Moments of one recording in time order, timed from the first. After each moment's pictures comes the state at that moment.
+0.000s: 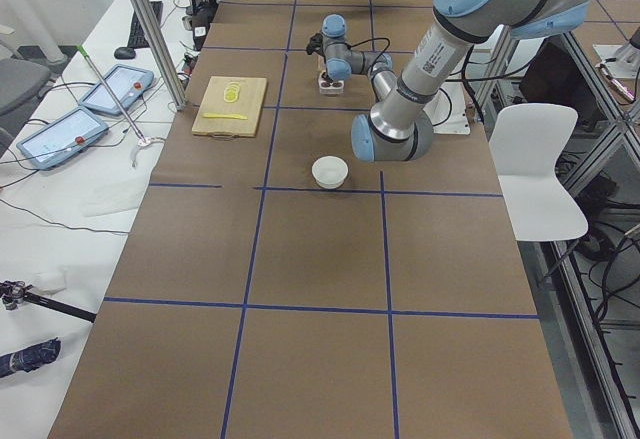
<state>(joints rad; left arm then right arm) -0.41 -2.49 -1.34 -2.07 -1.93 -0.89 1.46 -1.63 1.69 -1.53 2.36 0.00</state>
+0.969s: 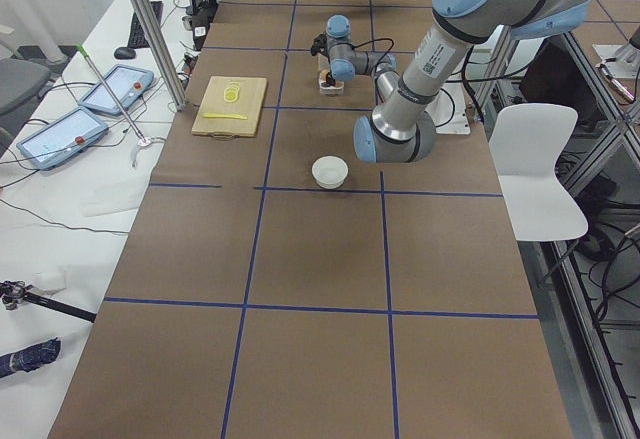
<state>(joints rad) -0.40 -2.46 -1.40 -2.06 -1.93 -0.91 1.45 -1.63 1.69 -1.53 2.36 0.00</state>
